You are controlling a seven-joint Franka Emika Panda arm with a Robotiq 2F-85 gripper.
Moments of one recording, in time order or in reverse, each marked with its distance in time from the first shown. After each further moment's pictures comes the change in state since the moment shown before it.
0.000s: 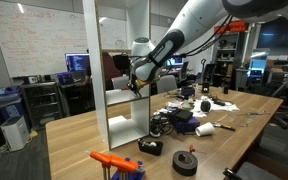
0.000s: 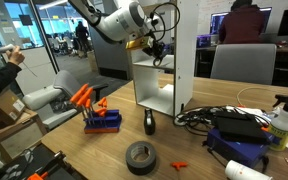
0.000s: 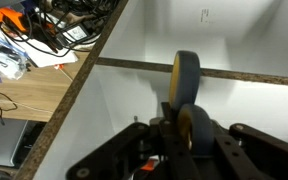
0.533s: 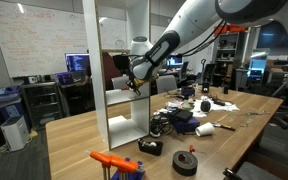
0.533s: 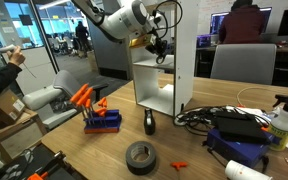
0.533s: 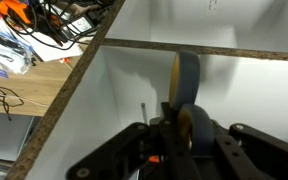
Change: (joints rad) arm 0.037 0.041 -0.049 0.076 0.028 -0.024 -0.011
